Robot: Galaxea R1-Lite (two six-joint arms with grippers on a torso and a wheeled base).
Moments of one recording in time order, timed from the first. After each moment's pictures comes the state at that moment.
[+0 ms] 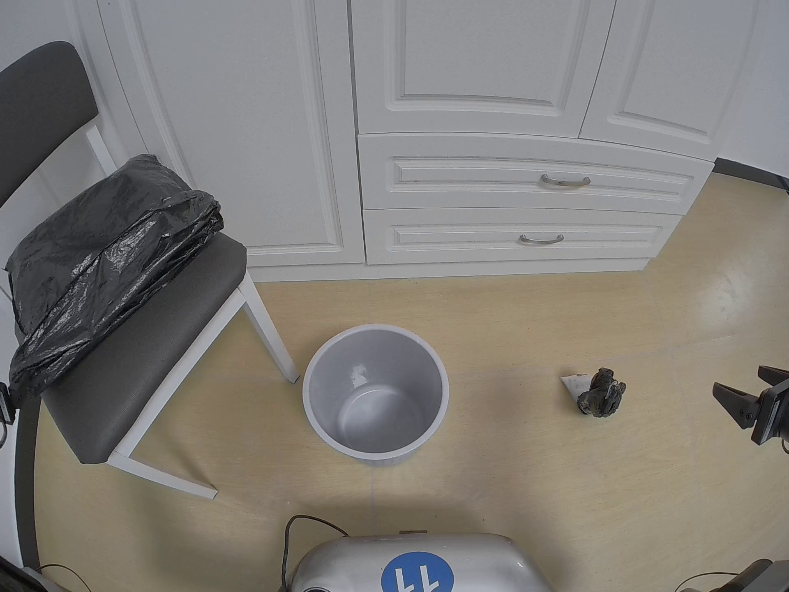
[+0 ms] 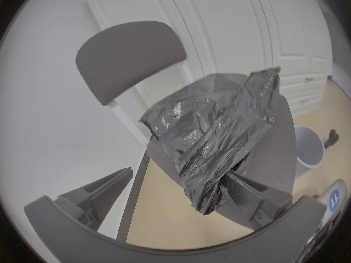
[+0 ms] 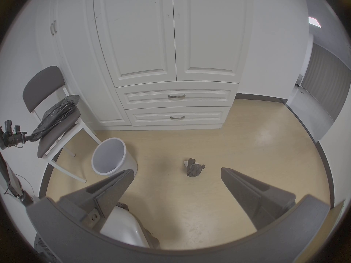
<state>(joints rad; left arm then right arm) 0.94 1.40 -0.28 -0.87 -0.53 0.42 -0.01 0.89 -0.42 -0.14 0.04 -0.02</state>
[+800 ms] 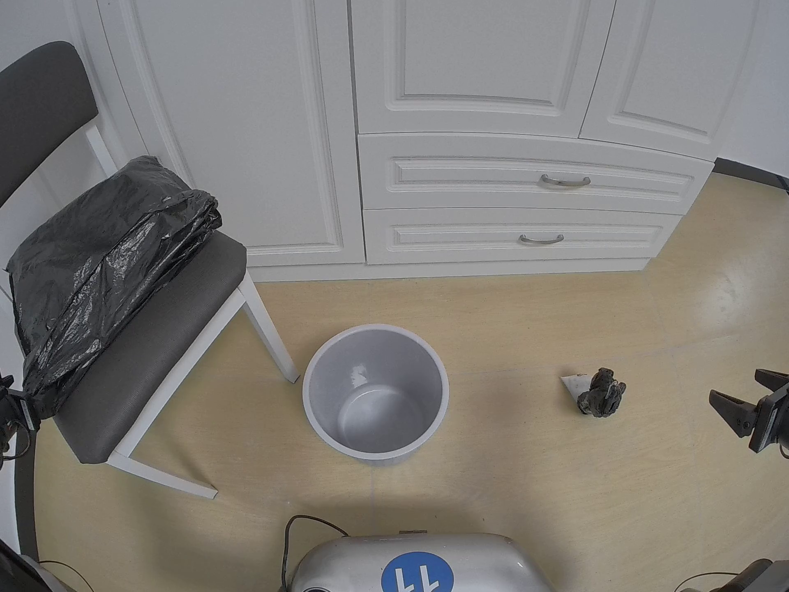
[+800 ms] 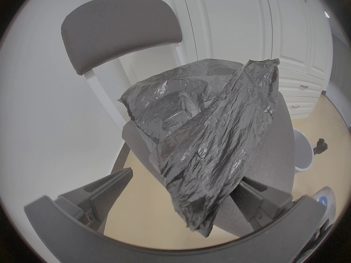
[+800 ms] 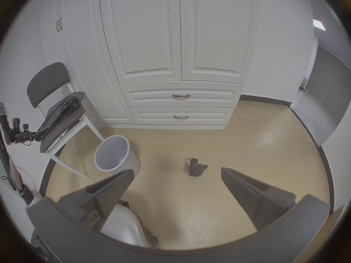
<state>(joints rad) 0.85 1.58 -0.26 -0.95 -0.54 0.36 0.02 0.88 -0.40 -0.15 0.05 -0.04</state>
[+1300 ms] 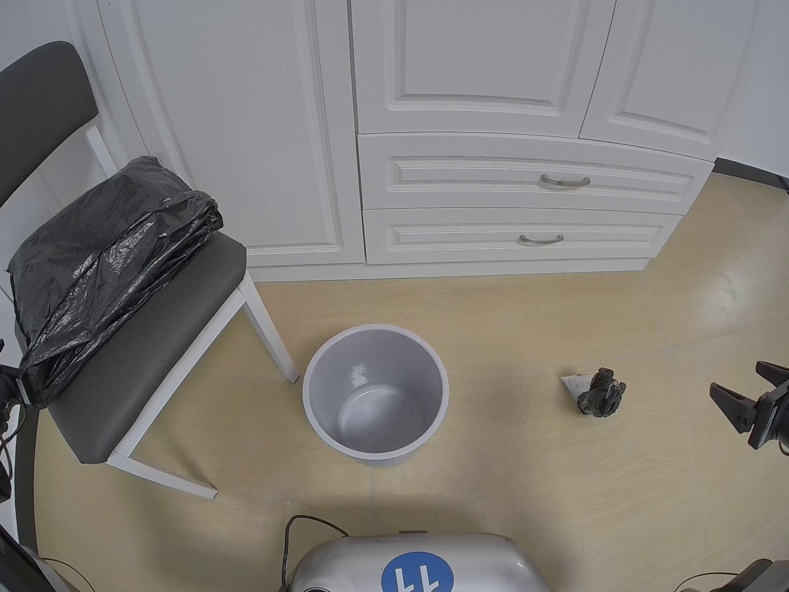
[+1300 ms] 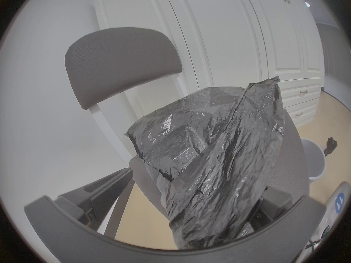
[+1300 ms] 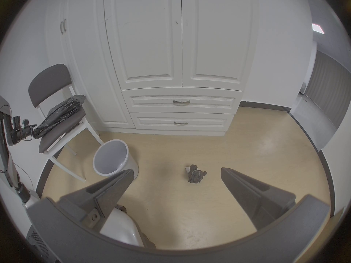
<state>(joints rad) 0.82 1.74 -0.20 -1.47 -0.55 0.26 0.02 0.88 -0.36 -0.25 0.05 -0.06</state>
